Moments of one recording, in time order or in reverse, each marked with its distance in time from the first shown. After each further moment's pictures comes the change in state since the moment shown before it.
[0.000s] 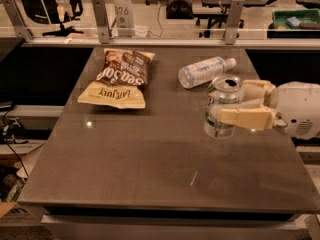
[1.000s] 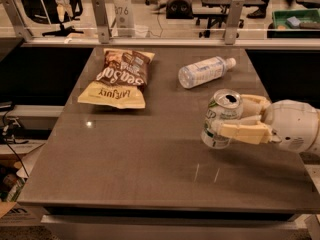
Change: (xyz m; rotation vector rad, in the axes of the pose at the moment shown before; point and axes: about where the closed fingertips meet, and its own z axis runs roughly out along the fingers) arm 0.034 0.000 -0.002 -0.054 -0.098 -0.023
